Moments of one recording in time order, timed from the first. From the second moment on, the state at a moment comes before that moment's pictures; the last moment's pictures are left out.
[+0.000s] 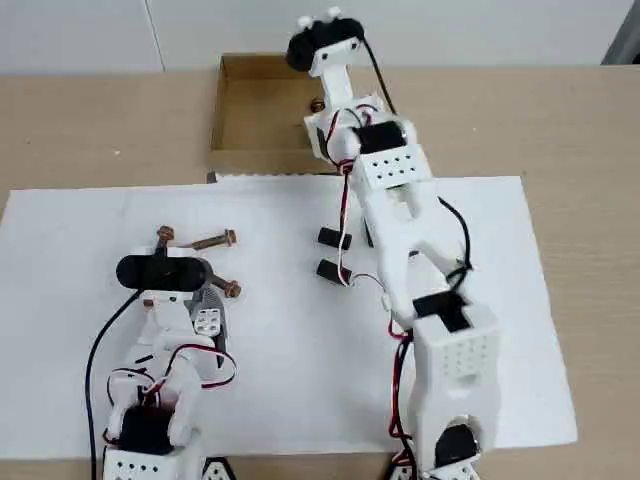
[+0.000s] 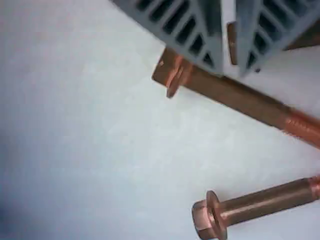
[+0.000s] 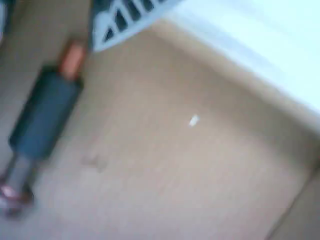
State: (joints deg) left arm 2.6 -103.4 95.0 56.3 9.7; right arm -19.3 28.5 -30.7 53.4 5.2
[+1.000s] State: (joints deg) left arm 2.6 -103.4 95.0 56.3 9.7; right arm -16.6 24.8 -30.9 94.2 5.2
